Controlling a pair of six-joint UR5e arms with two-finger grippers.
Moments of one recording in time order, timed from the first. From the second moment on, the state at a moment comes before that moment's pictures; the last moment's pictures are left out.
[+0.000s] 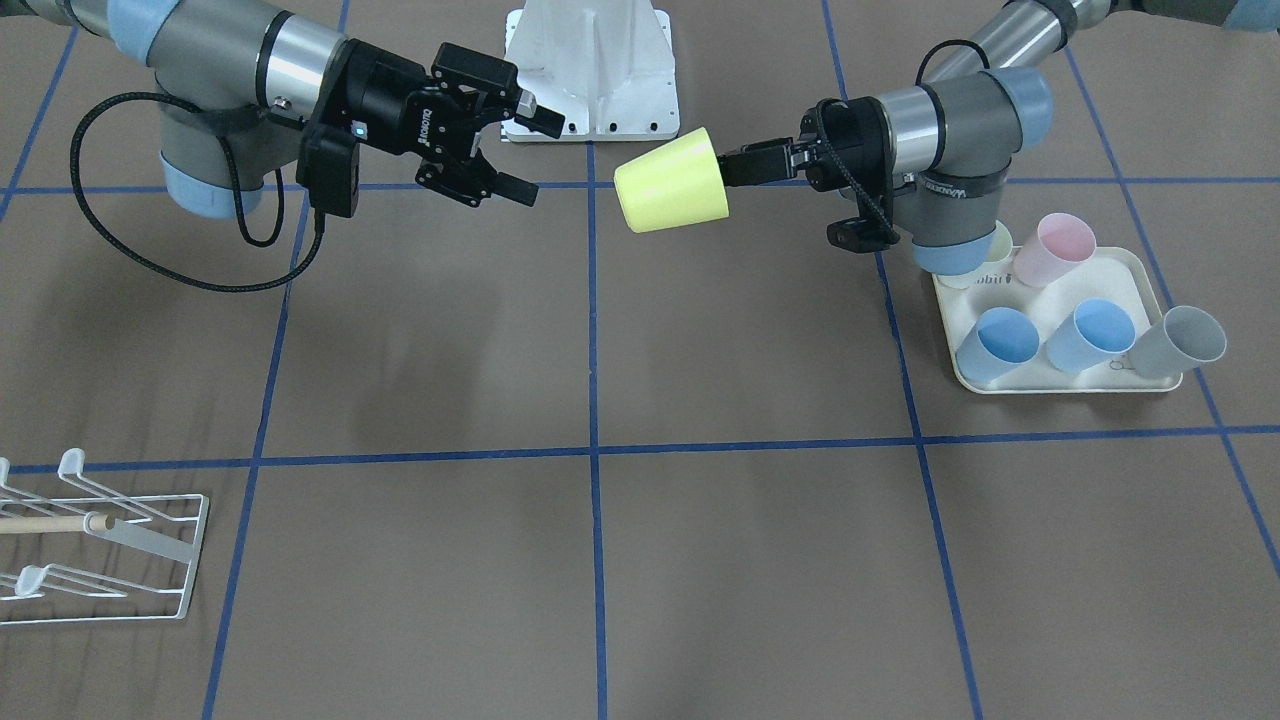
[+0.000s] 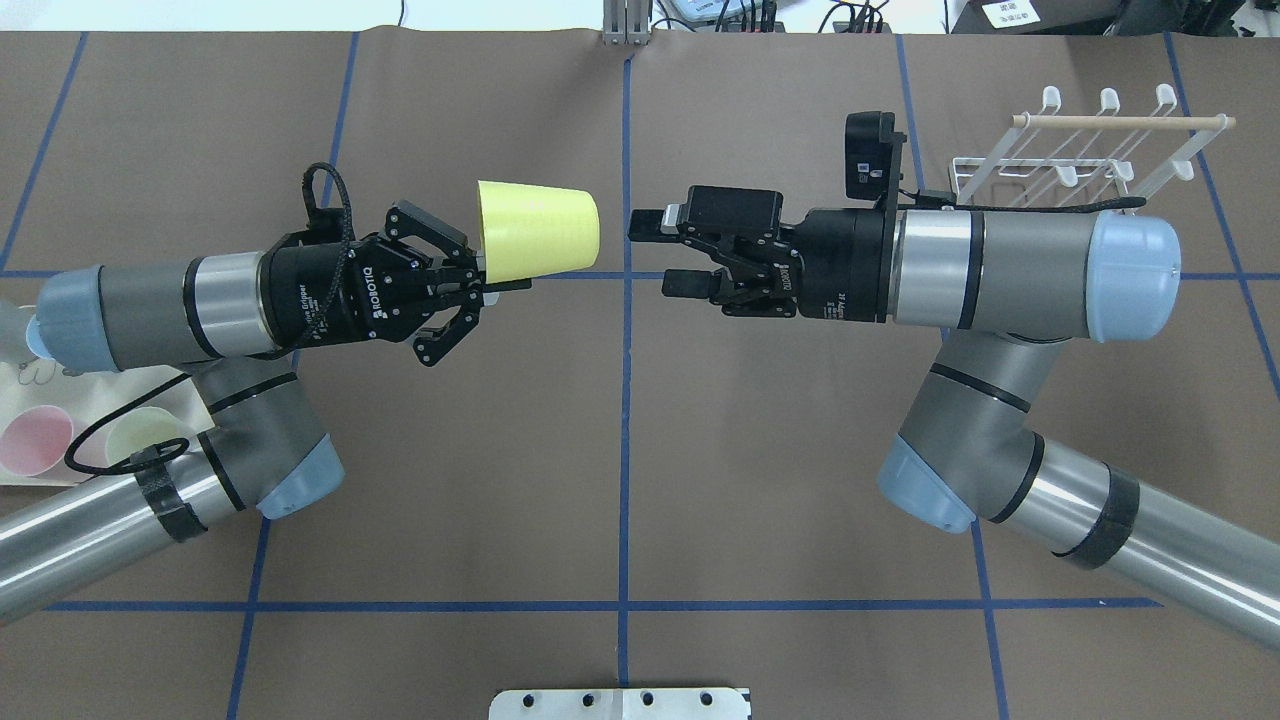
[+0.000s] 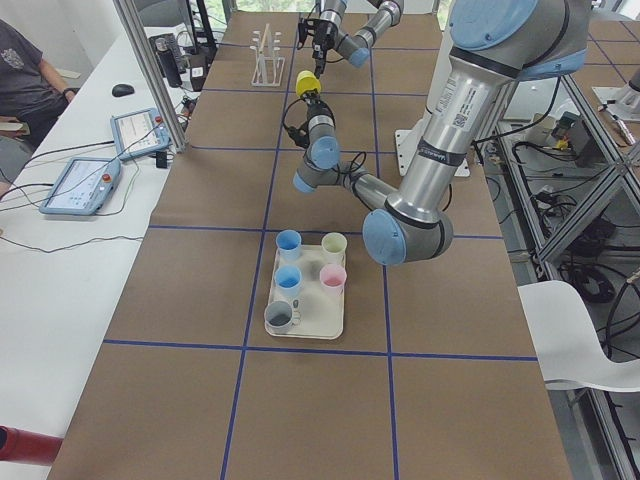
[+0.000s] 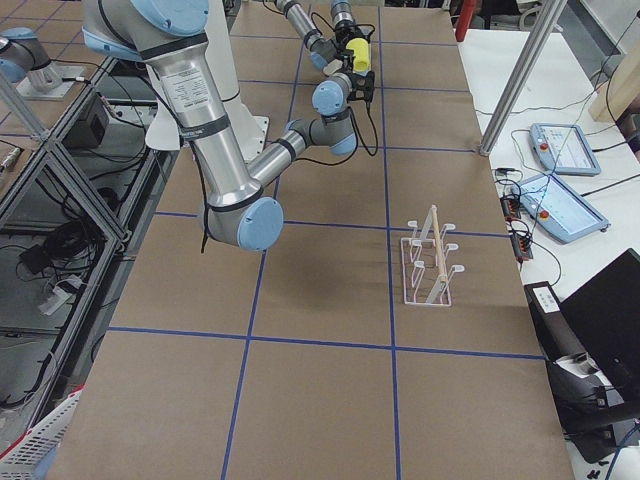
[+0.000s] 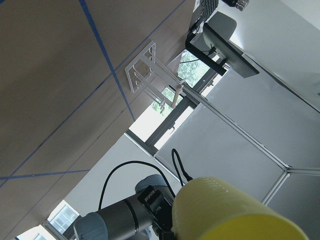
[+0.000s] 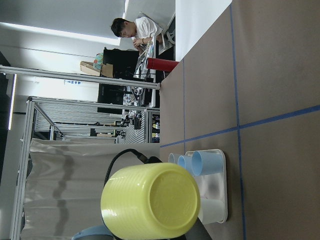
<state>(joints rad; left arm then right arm) -0.63 -2.08 -1.43 -3.59 -1.87 -2.73 0.64 -1.09 1.70 -0.10 1.91 1.85</state>
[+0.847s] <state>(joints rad) -0.53 -2.10 -1.45 -3.66 -1.77 -2.74 0.60 -1.08 1.70 -0.05 1.85 1.86</state>
